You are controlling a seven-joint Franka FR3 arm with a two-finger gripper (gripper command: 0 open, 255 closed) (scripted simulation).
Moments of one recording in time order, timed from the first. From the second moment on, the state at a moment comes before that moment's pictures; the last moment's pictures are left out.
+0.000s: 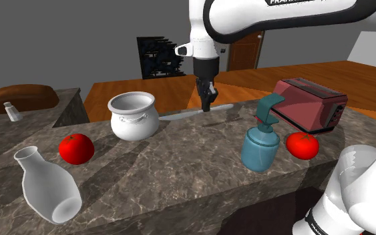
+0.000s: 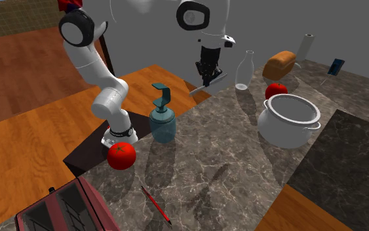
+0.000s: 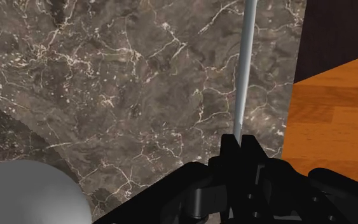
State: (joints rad) arm 0.25 -0.28 0.09 -1.96 -0.01 1.64 -0.80
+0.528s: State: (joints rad) arm 0.25 -0.27 0.09 -1.84 -0.01 1.54 -0.80
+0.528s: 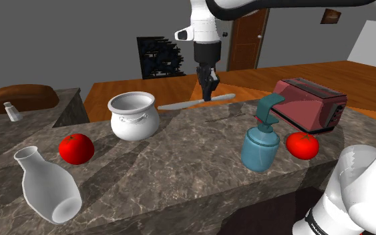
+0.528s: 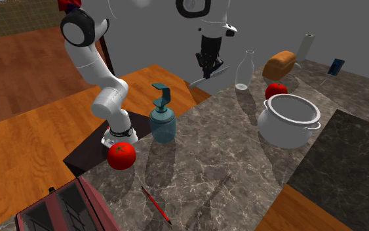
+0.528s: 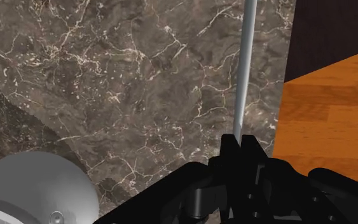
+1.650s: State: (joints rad) arm 0.15 -0.66 -0.13 -2.15 -0.13 1.47 -1.10
